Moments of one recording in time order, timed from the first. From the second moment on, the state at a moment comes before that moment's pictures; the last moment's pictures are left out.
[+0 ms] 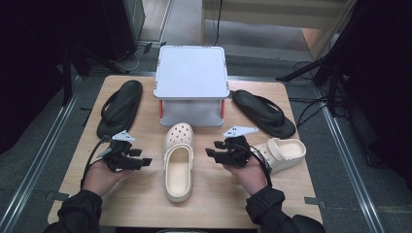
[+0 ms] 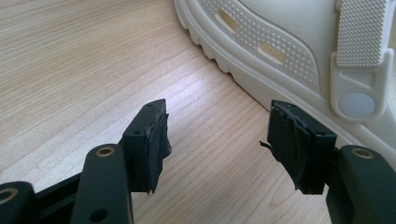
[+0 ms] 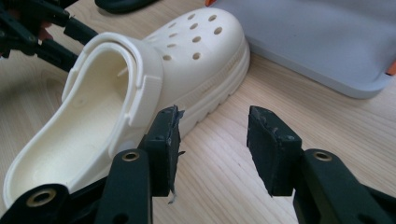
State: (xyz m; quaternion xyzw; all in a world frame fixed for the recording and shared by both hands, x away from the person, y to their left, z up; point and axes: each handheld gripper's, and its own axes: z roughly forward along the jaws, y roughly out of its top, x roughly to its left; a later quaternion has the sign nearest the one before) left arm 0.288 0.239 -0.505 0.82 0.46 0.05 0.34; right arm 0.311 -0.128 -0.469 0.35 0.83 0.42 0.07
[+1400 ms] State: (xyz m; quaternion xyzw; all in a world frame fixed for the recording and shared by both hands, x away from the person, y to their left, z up) left arm 0.301 0.237 -0.494 0.82 0.44 0.04 0.35; right arm 0.234 -0.227 -0.479 0.41 0.82 0.39 0.11
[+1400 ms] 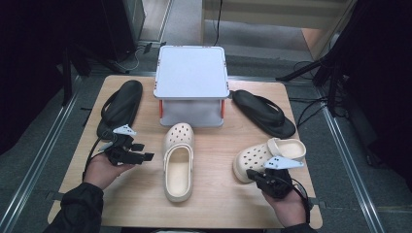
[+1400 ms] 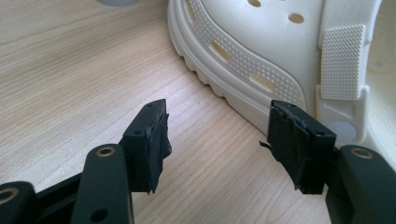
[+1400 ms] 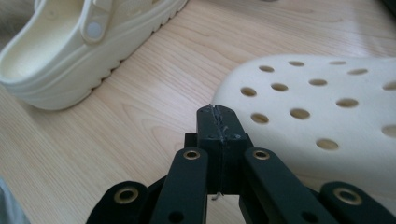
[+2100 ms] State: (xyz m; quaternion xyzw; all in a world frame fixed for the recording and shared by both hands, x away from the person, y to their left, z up) left arm 0.303 0.238 -0.495 0.82 0.45 0.06 0.35; right arm 0.242 -0.230 -0.496 0.42 0.83 0.36 0.10
